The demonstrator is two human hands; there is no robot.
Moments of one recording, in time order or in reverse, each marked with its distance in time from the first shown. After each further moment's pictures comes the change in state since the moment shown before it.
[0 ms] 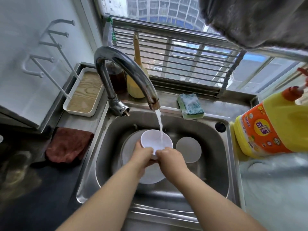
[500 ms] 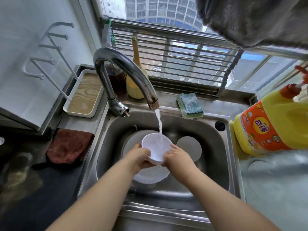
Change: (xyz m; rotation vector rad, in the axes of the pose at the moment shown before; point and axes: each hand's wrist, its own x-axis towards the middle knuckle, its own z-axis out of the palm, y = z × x) left_hand 0.001 0.002 -0.009 -0.016 -0.098 -0.117; right_hand -0.003 0.020 0.007 -0.056 -0.033 -0.061
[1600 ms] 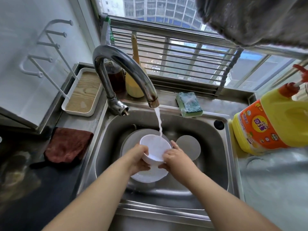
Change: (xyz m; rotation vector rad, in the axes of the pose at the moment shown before) left_hand -0.006 -0.001 -0.007 0.036 -0.056 -0.015; right_hand -0.011 0.001 0.003 0.051 0.185 -0.054
